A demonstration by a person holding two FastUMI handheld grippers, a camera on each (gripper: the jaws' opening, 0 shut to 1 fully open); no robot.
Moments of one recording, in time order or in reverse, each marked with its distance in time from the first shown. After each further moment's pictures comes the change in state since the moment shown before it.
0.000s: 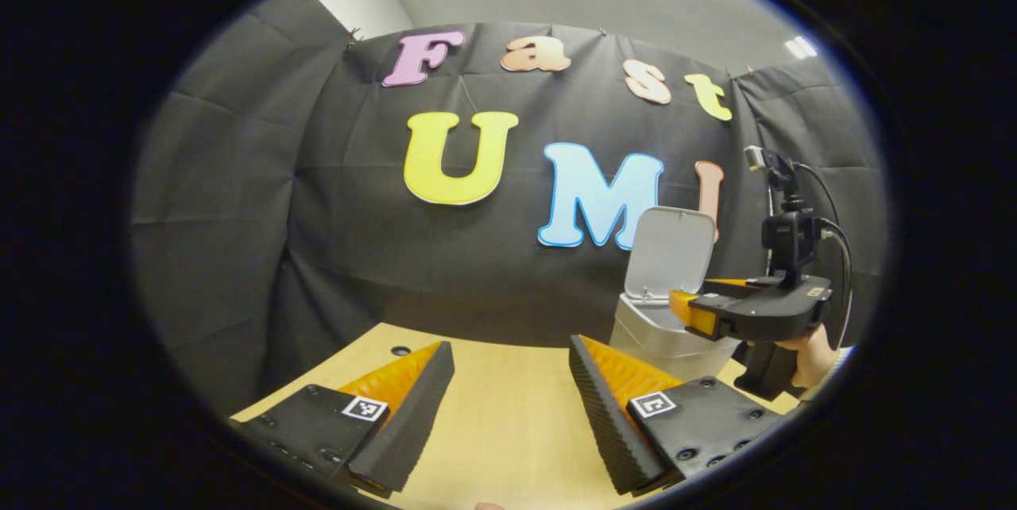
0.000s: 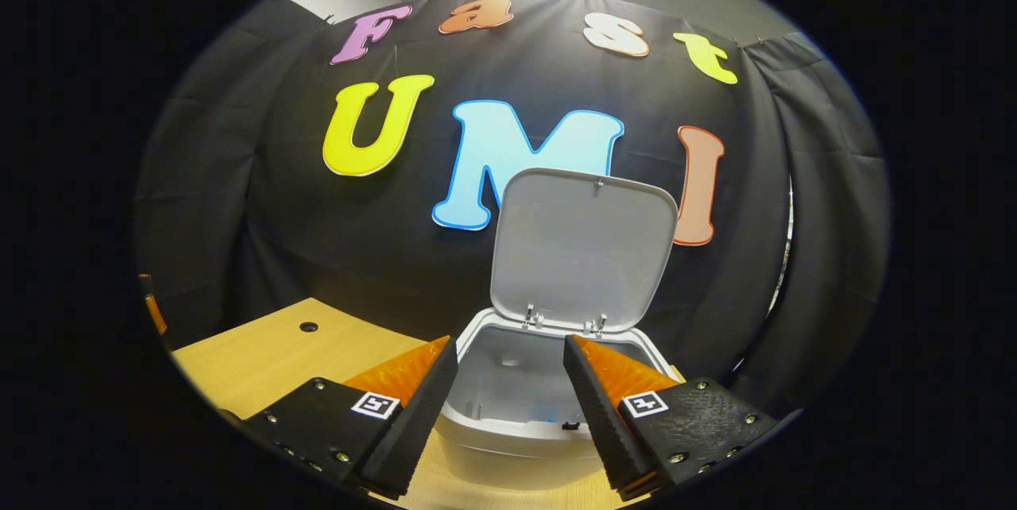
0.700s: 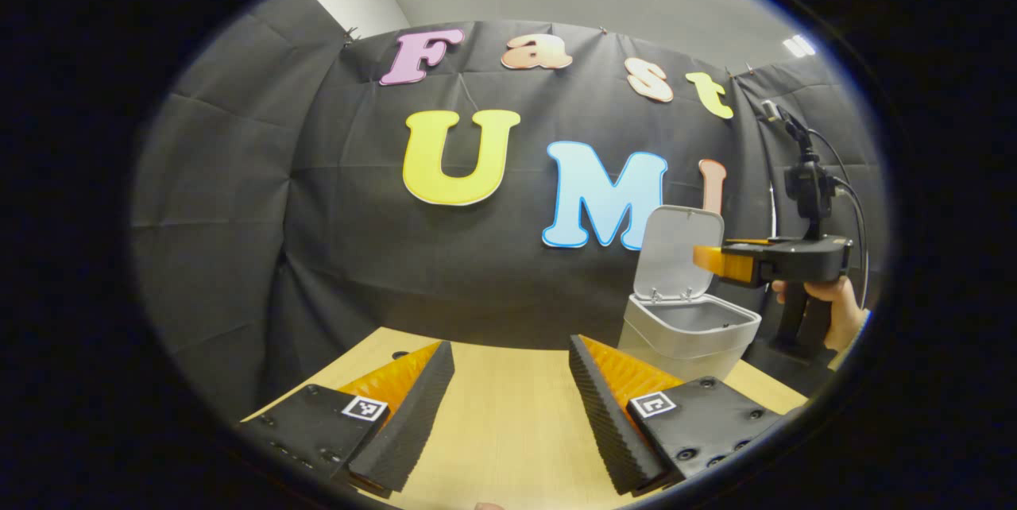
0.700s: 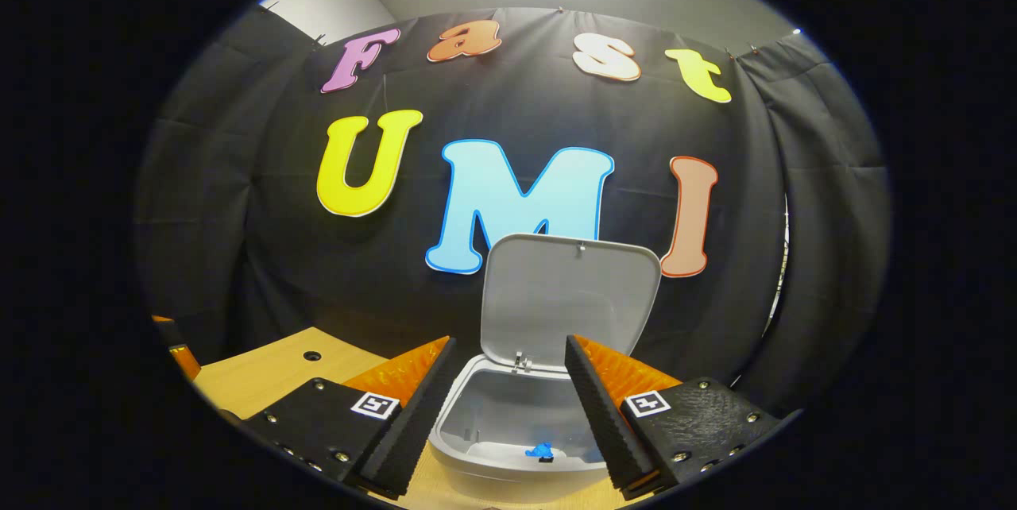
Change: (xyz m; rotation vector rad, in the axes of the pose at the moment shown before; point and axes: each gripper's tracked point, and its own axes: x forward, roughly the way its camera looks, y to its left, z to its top) left arm 0.027 0.020 0.000 0.016 -0.001 -0.012; right arm 0.000 -0.018 0.066 0.017 -0.089 -0.009
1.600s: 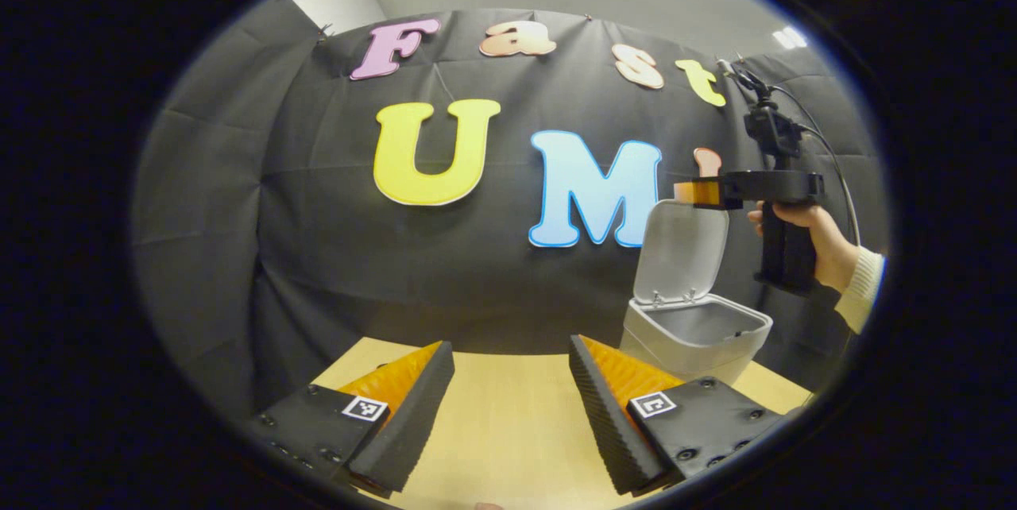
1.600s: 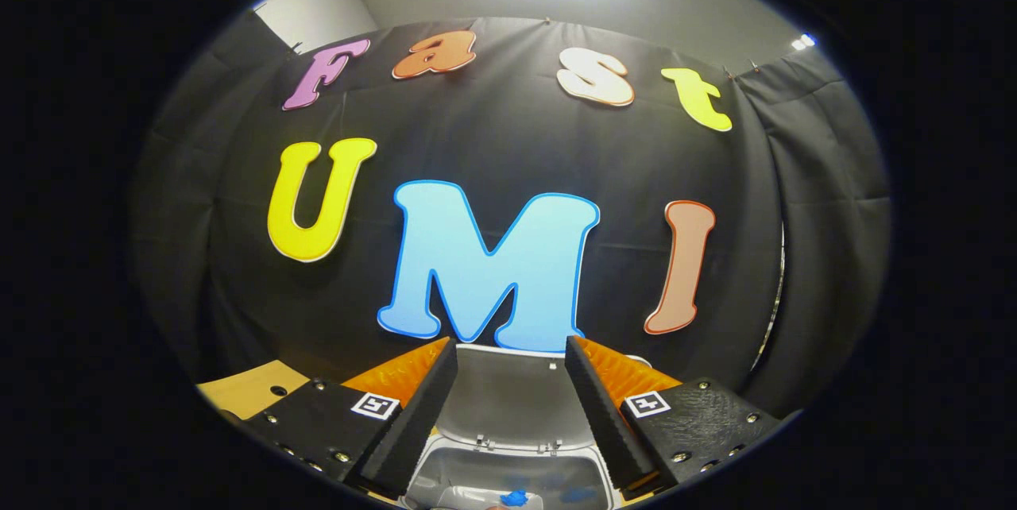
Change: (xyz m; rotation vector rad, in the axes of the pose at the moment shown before) left arm 0.062 -0.018 0.016 0.046 0.033 -0.054; right arm 0.094 -0.042 0.080 0.009 -0.064 -0.097
